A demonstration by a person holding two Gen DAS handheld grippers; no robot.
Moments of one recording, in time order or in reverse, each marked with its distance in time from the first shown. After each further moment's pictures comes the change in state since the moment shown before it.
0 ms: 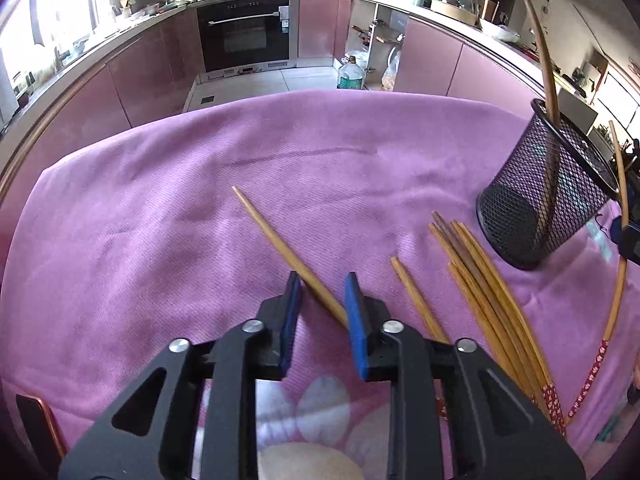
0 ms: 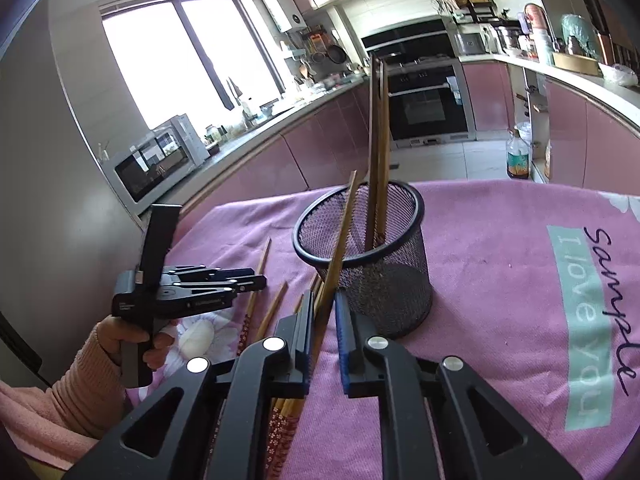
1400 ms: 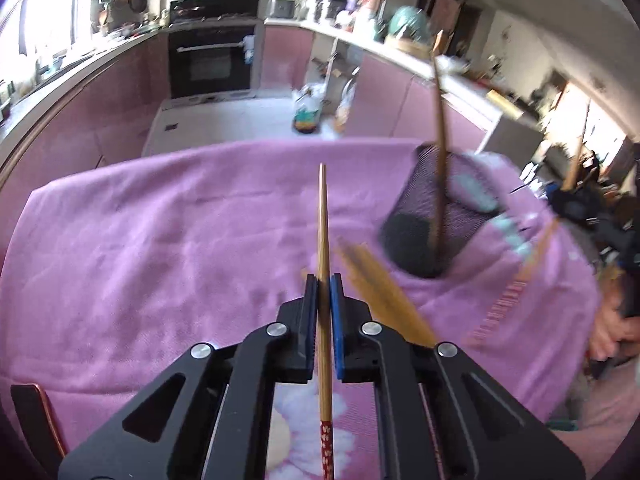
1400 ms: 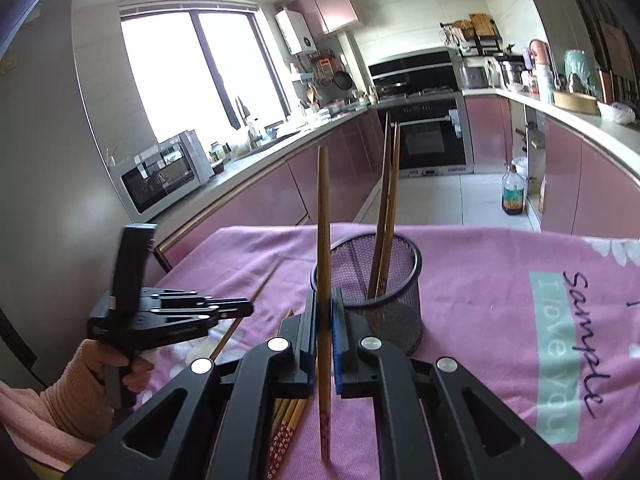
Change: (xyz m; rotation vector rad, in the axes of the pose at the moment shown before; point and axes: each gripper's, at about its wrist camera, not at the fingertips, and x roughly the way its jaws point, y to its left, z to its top) left arm -0.090 -0.033 -0.010 0.011 -0.134 -0.183; right arm -0.032 0.024 0.019 -0.075 -0.111 -0.030
